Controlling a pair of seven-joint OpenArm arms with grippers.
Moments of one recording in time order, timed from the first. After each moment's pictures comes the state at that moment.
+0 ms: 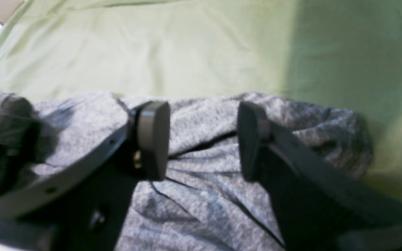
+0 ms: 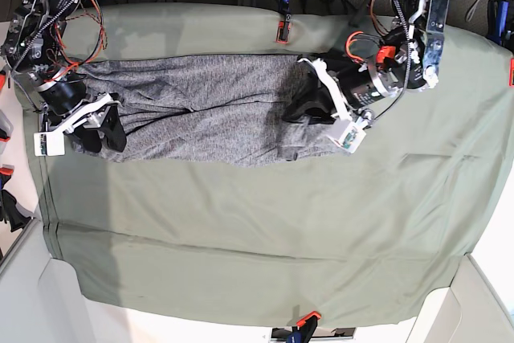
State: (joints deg) left arm 8.7 -13.0 3.2 97.0 -31.9 -35.3 36.8; right arm -7.4 7.9 23.6 101.1 34.8 30.2 -47.8
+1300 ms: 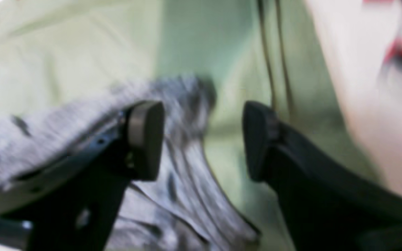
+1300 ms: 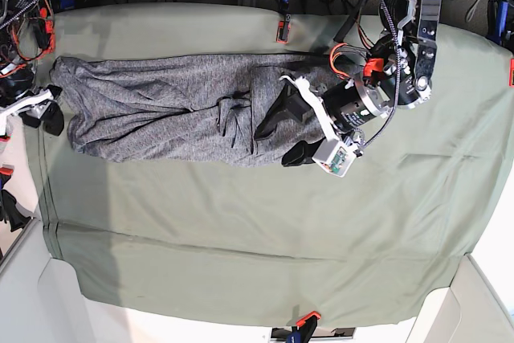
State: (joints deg) left arm 6.1 -11.4 4.1 104.5 -30.3 -32.5 37.1; right arm -7.2 15.5 35.6 87.7 38.5 27.2 -48.7
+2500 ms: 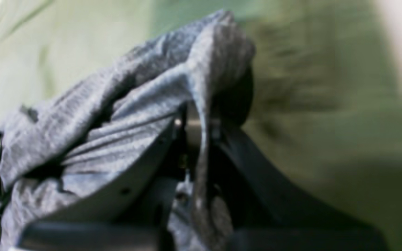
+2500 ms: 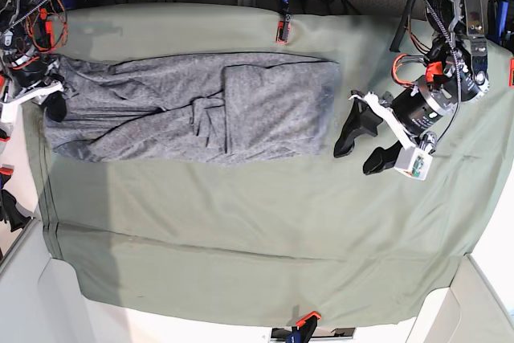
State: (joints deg) left arm 9.7 -16.5 -12.7 104.5 -34.1 -32.7 38.9; right arm -7.0 13.9 38.2 81.9 38.3 30.1 -42.8
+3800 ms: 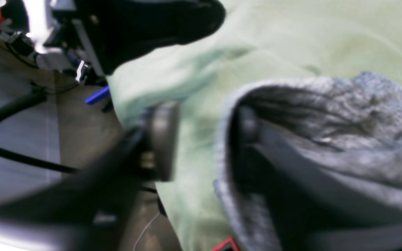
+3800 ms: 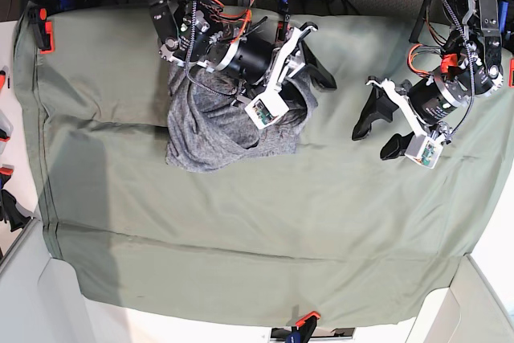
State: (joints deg) left arm 12.1 -21.3 -13.4 104.5 -32.4 -34.4 39.7; right arm -9.1 -1.8 -22.3 99.2 24.5 28.6 -38.5
